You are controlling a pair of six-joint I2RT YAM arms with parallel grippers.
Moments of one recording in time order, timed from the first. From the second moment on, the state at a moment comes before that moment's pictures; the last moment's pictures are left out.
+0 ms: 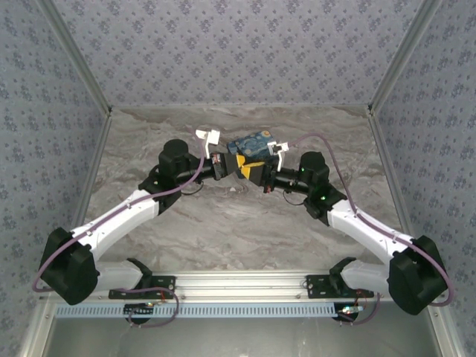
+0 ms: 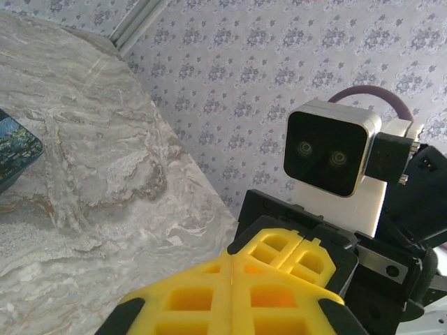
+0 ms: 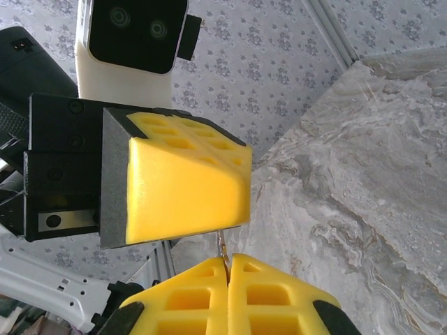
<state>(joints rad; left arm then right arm) -0.63 1.26 0.89 0.25 0.58 -0.79 0.57 1.17 0.71 0.39 -0.66 0.61</state>
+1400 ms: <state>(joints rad) -0.55 1.94 1.22 -0.09 0.32 -0.95 0.47 0.93 0.65 -0.26 -0.44 0.38</state>
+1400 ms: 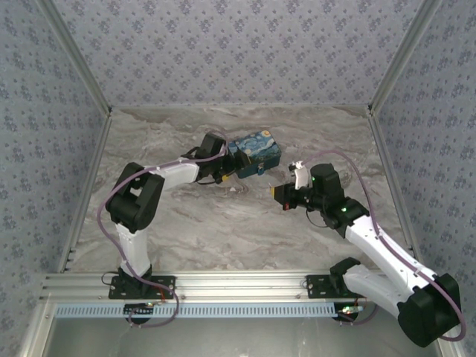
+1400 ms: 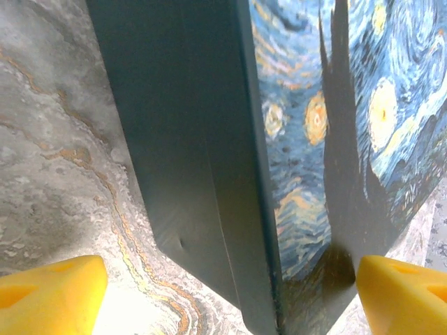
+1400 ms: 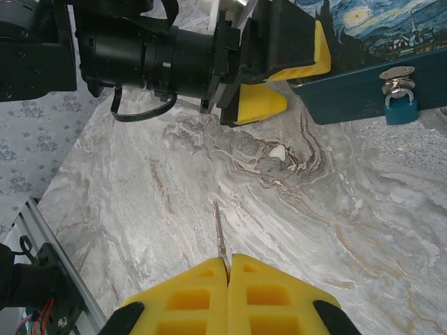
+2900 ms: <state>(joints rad) -0.34 1.37 0.69 -0.08 0.36 -0.64 0.53 1.05 0.61 -0.10 -0.45 0.47</state>
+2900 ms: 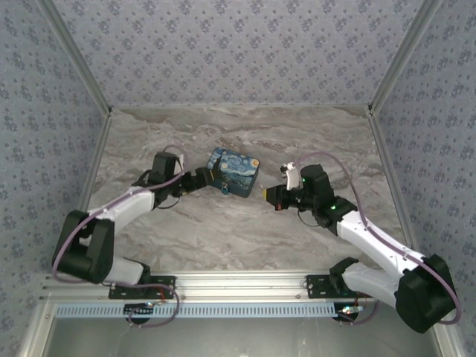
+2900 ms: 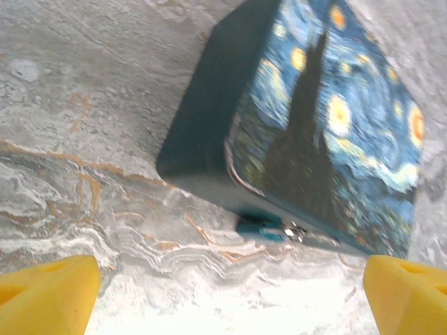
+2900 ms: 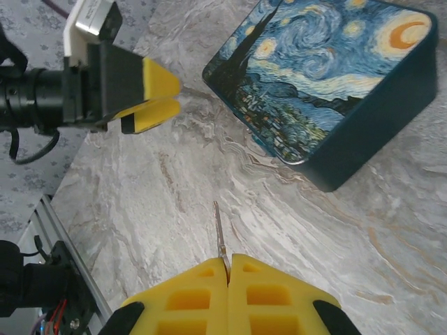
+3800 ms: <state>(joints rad) -0.44 1.39 0.45 0.43 0.50 -0.37 0.71 0.95 0.46 0.08 -0.35 0.53</state>
